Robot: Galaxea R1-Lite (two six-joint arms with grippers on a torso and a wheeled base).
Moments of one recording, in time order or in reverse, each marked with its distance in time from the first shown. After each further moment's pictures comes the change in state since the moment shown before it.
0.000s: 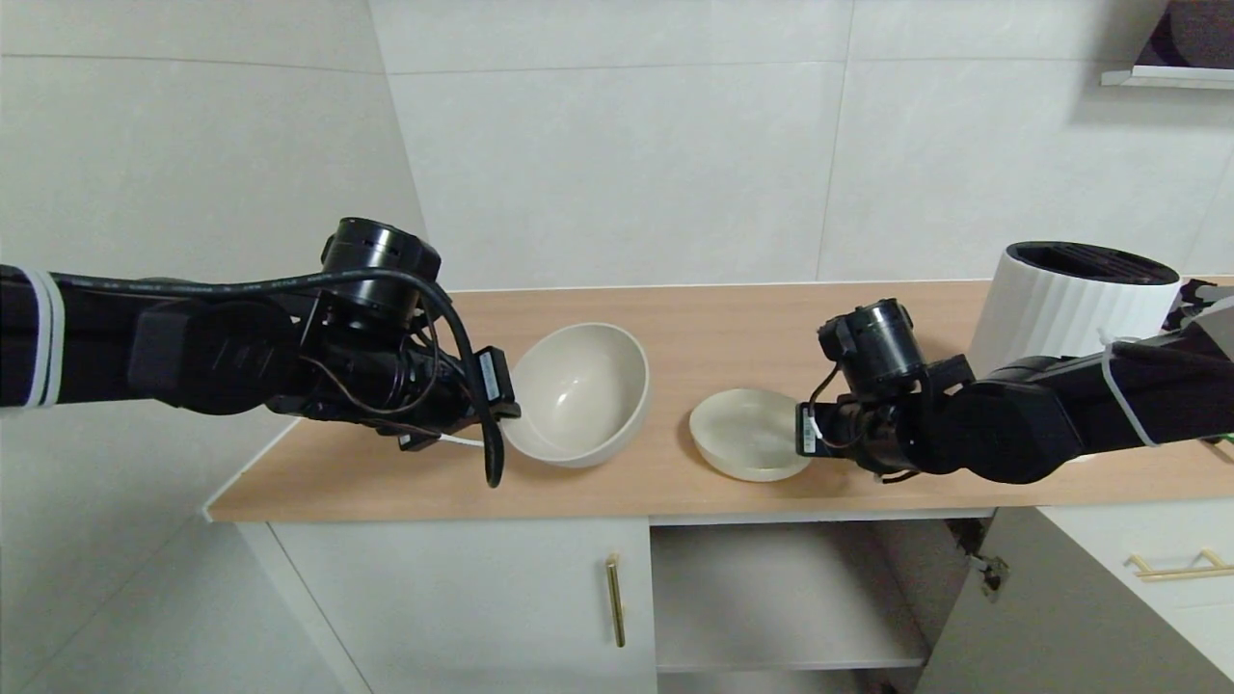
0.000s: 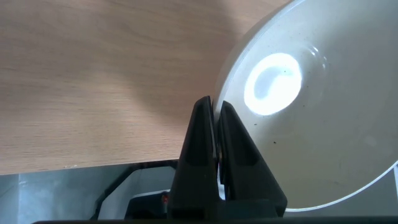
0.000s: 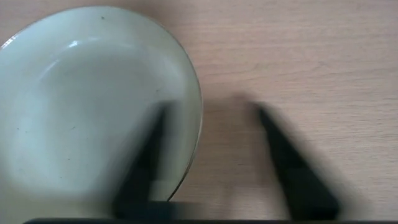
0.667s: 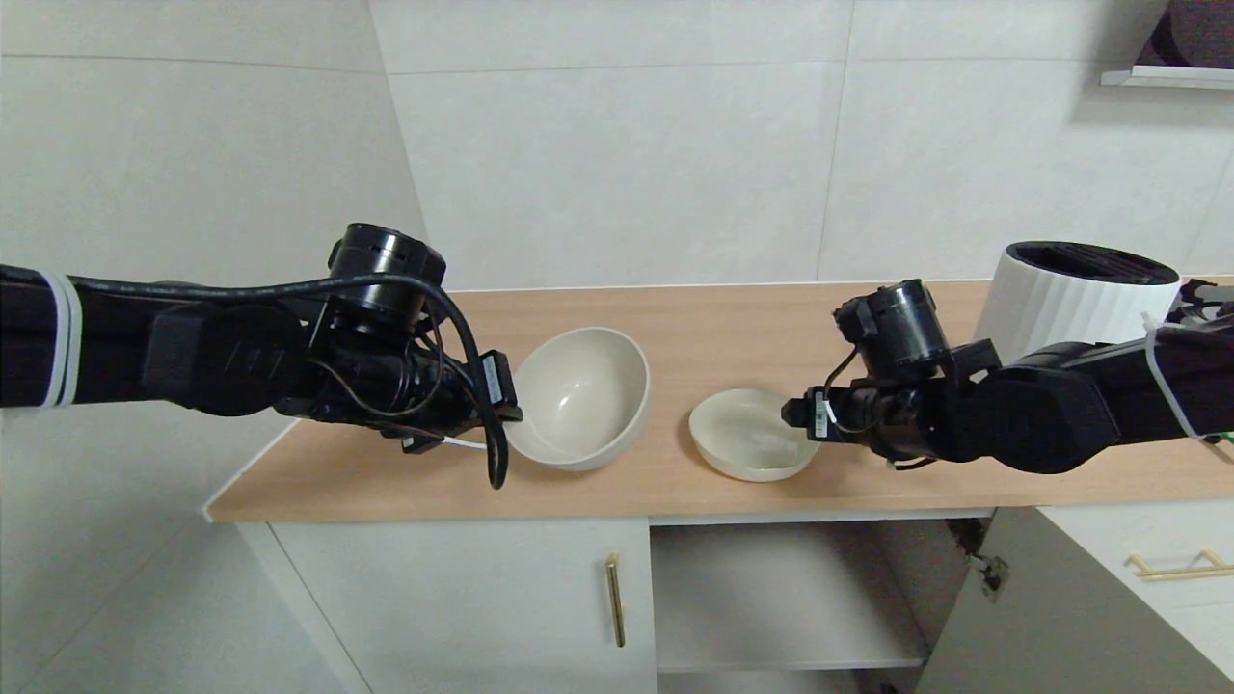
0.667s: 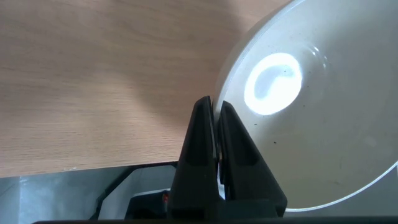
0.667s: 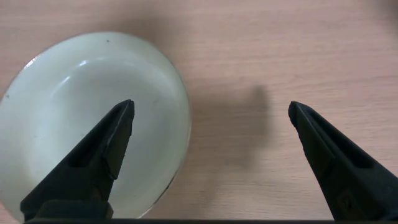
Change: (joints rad) left arm 0.000 0.013 0.000 -0.001 0.000 0.000; right arm -0.017 -0.043 0.002 0.000 -0.002 -0.004
